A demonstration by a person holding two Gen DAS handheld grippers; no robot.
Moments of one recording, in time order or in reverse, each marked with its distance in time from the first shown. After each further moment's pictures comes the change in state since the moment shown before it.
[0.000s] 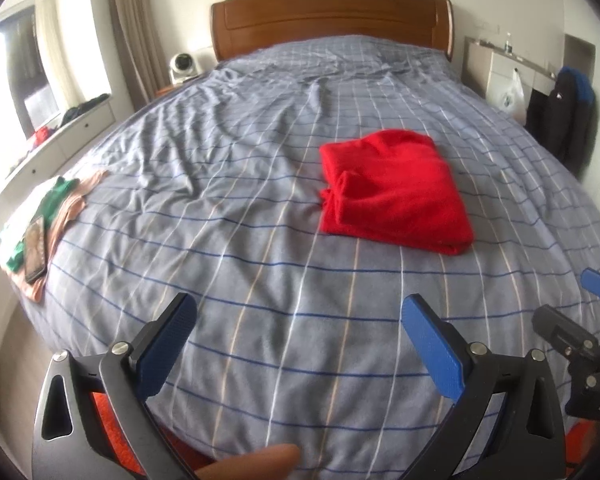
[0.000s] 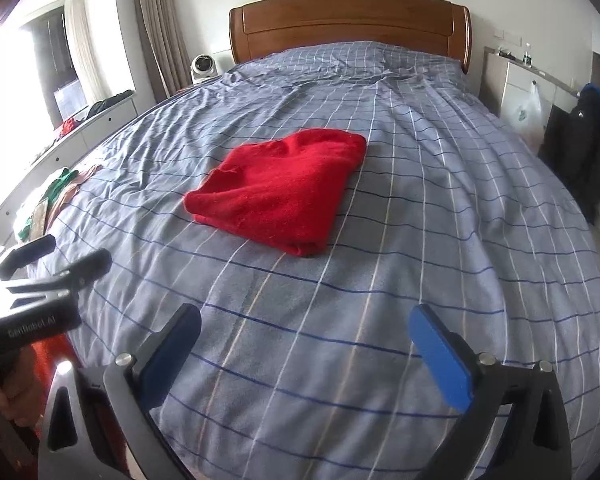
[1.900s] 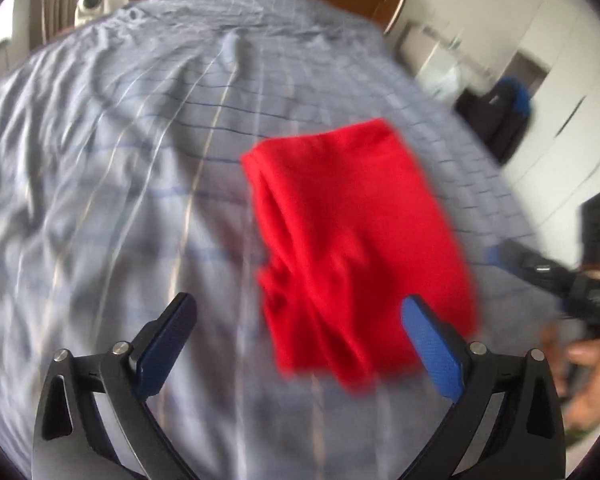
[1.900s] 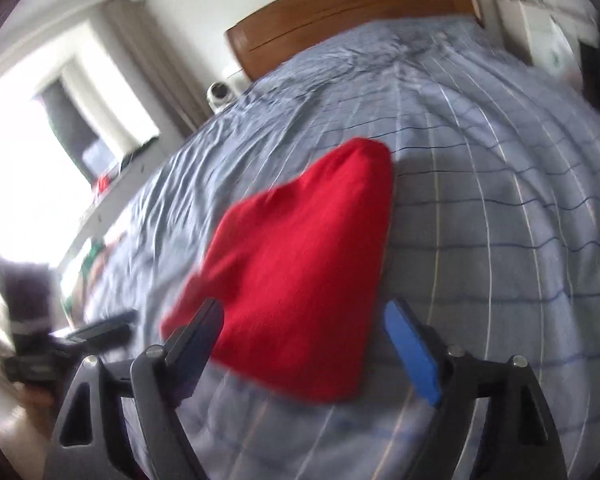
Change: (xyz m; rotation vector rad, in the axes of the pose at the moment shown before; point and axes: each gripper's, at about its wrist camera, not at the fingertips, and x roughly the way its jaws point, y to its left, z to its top) left arm 0.164 -0.001 0.092 -0.008 0.202 -0.426; right arm 0.116 -0.094 0.094 0.261 0.022 0.305
